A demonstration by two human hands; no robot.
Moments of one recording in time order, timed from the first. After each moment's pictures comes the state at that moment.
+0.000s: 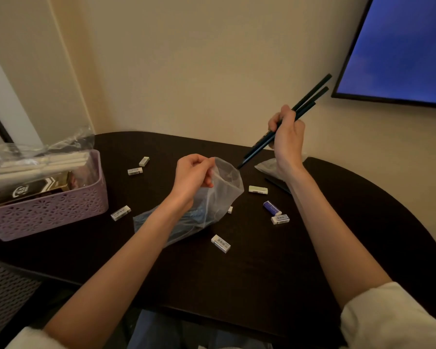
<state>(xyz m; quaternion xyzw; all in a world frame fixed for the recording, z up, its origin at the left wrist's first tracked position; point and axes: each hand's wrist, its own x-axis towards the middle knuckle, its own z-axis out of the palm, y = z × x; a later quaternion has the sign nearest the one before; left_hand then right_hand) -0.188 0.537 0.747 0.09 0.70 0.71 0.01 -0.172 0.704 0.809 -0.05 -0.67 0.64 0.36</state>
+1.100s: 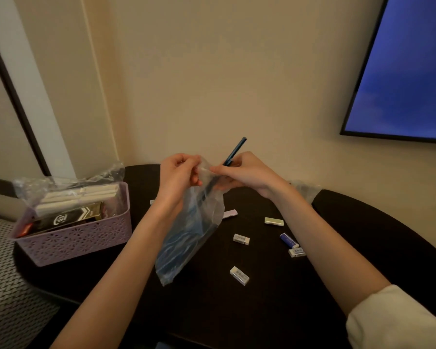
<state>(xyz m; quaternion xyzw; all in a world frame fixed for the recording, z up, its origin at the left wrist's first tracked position) -0.186 0.479 0.814 0.11 0.65 0.75 -0.10 -0.174 0.638 0.839 0.07 -0.80 0.60 -0.01</state>
